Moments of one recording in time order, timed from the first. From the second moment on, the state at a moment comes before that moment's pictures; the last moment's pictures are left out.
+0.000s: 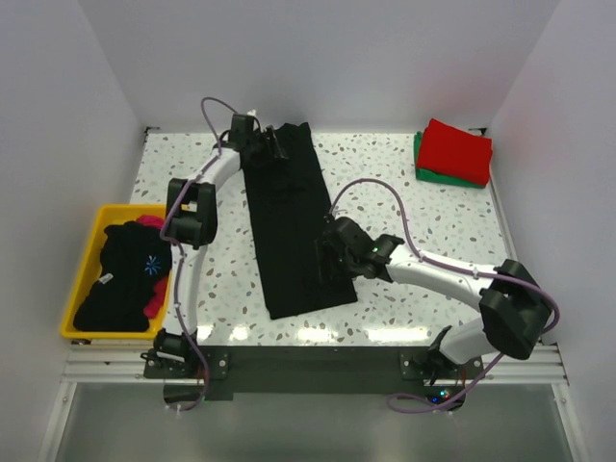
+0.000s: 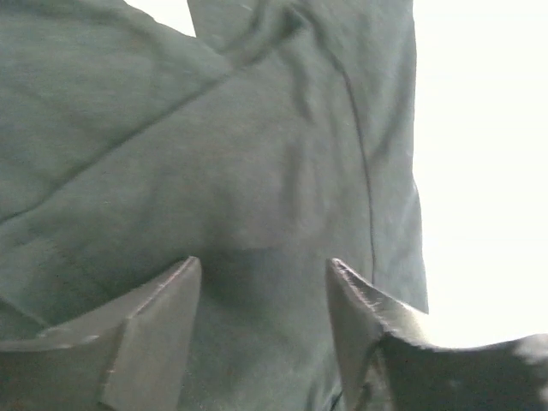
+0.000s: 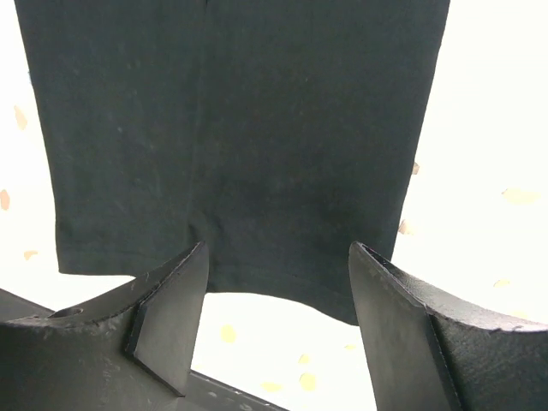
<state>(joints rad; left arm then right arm) -0.19 2.53 2.11 -0.31 0.26 -0.56 0.88 1.44 0.93 -0.46 0.16 0.62</state>
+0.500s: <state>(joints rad) -0.19 2.21 1.85 -0.25 0.38 -0.49 0.88 1.47 0.88 -0.44 0.14 0.62</state>
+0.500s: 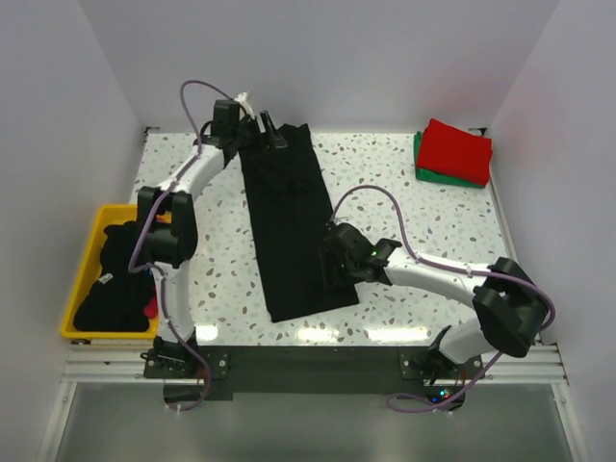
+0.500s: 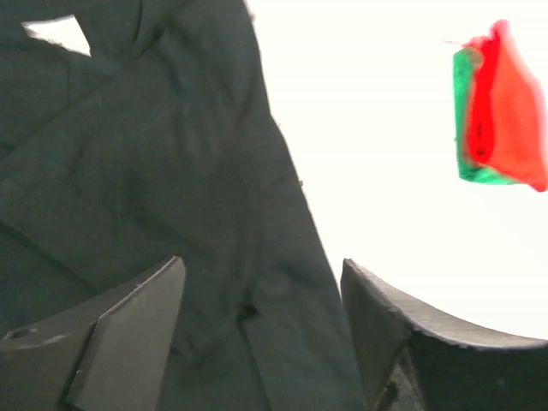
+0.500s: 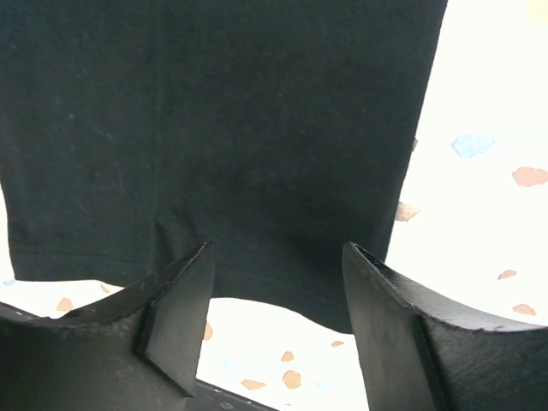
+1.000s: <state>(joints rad) -0.30 1.41 0.91 -0.27 0.14 -0.70 0.88 1.37 0.83 -0.48 0.19 0.58</state>
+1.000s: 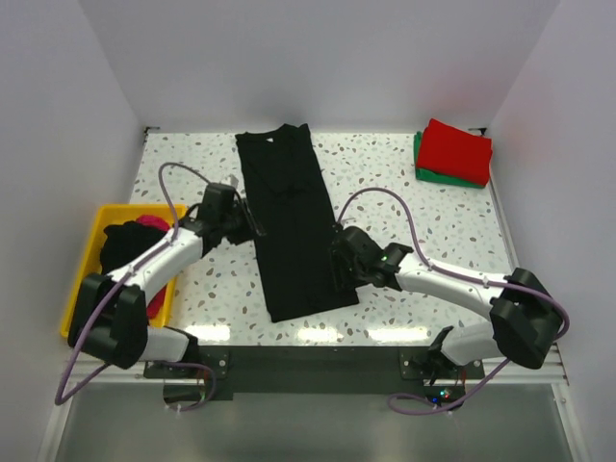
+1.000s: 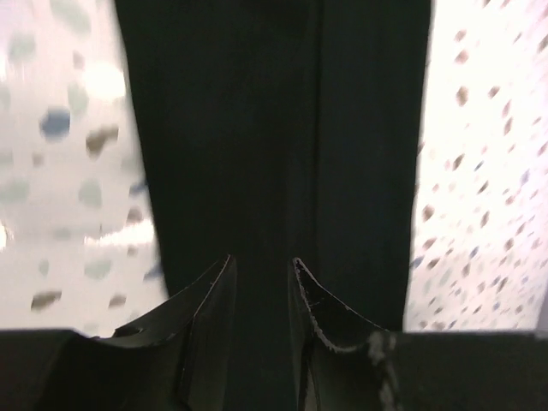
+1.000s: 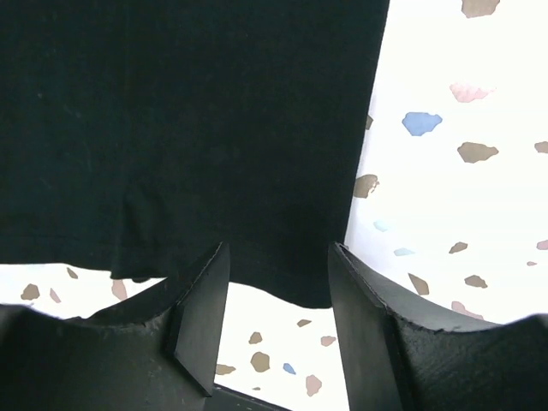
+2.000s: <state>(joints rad) -0.80 1.14 0.49 -0.40 0.10 -0.86 0.88 1.36 0.69 -0.46 0.13 0.57</state>
